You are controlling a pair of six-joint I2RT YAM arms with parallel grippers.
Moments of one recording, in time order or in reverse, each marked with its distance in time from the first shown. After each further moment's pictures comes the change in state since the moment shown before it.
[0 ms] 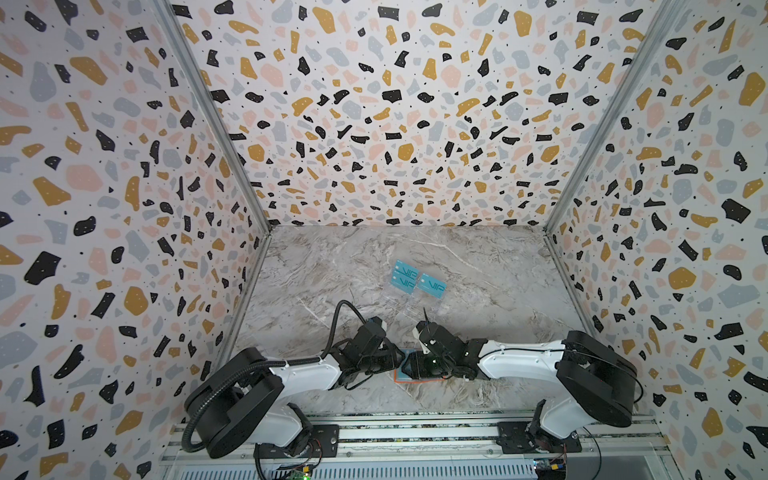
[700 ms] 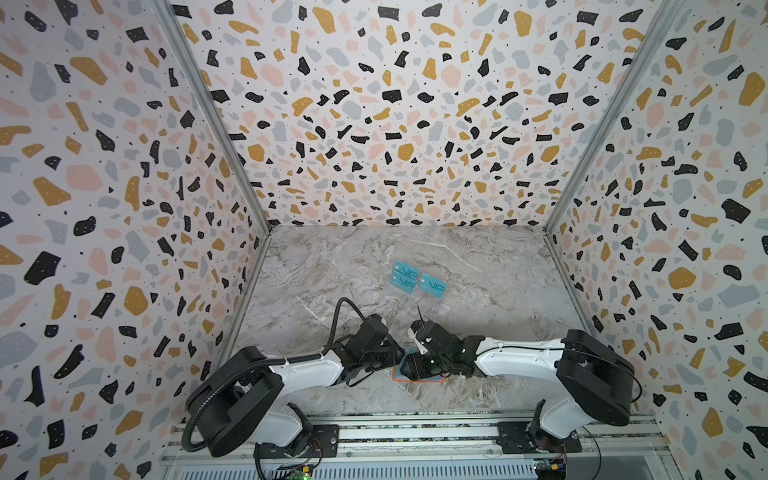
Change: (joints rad) left arm 0.000 0.001 0.077 -0.126 -0.054 -0.003; right arm -0.010 -0.013 0.030 -0.079 -0.002 -0.141
